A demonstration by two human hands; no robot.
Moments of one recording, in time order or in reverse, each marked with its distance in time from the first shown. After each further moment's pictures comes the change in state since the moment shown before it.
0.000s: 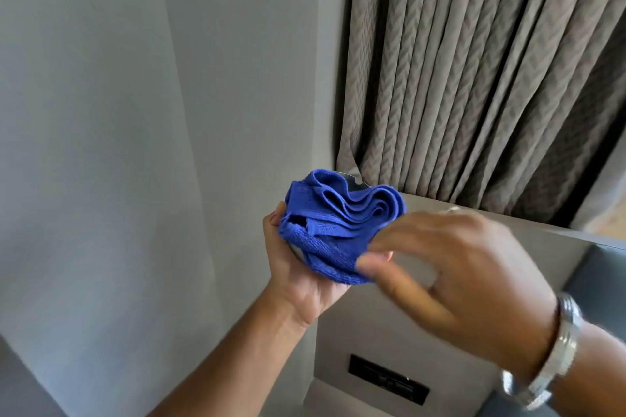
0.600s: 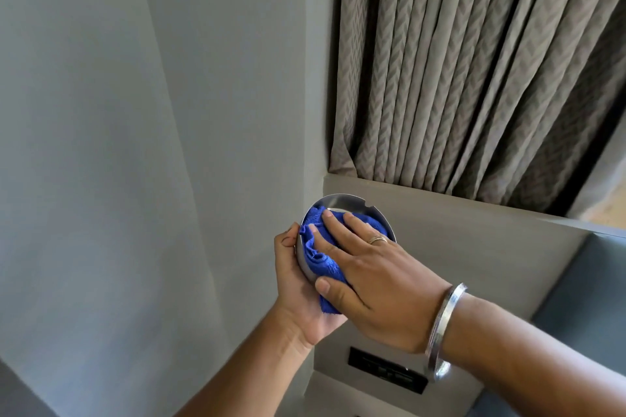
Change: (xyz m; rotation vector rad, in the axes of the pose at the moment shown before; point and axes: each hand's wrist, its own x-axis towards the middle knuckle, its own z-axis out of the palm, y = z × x) left_hand -0.012 -0.028 -0.038 0.034 0.125 -0.121; right_hand 0.006 0.008 0.074 -0.007 -0.505 0.085
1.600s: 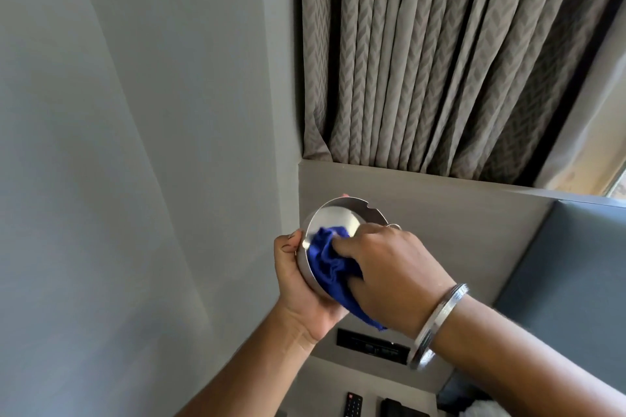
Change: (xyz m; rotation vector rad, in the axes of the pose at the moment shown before) left_hand 0.006 -0.031 -0.004 0.130 0.119 -0.030; right_hand -0.017 0.010 -0.003 -0.035 0.160 0.203
